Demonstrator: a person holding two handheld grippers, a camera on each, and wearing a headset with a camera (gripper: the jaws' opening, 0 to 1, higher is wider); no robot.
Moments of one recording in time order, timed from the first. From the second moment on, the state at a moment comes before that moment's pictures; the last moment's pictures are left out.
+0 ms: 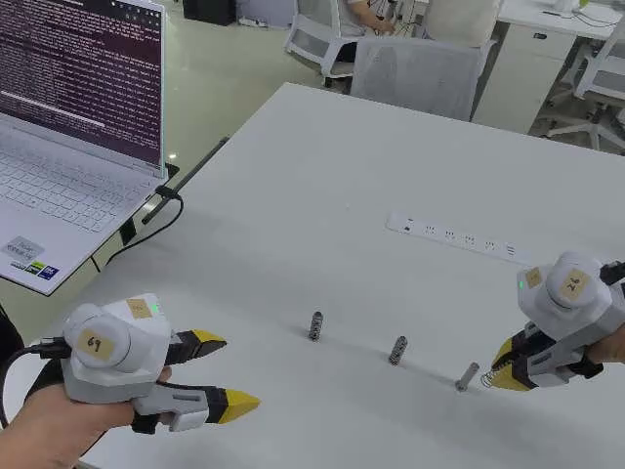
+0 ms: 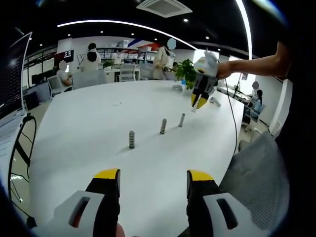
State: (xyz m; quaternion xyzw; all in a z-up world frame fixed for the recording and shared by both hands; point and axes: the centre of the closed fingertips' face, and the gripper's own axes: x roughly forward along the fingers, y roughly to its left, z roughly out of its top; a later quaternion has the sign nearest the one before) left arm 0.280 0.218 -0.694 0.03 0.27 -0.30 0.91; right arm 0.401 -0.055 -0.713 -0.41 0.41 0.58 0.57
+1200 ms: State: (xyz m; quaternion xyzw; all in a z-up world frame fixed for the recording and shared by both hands) left arm 0.275 0.235 -0.687 0.02 0.27 -0.28 0.92; right arm 0.429 -0.048 -0.739 -0.44 0.42 0.59 0.54
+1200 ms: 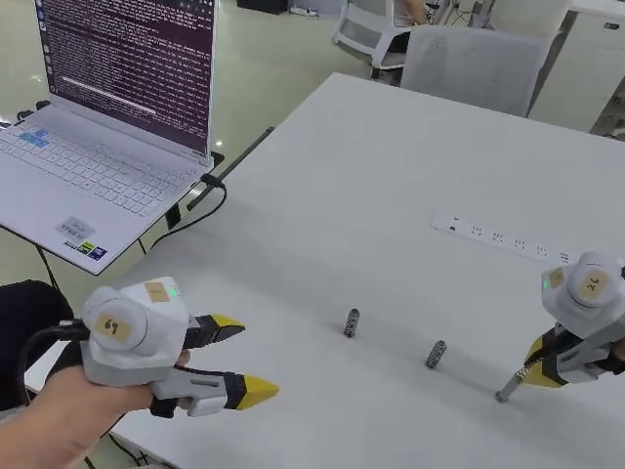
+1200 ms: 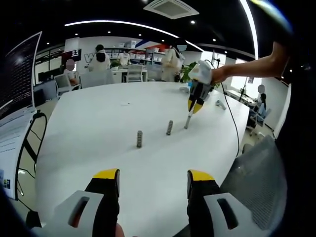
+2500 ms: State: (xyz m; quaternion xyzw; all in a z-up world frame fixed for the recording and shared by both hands) left arm 0.274 0.242 -0.679 0.02 0.27 -0.26 0.93; right arm 0.428 -0.047 -0.786 -0.48 0.43 0.59 0.49
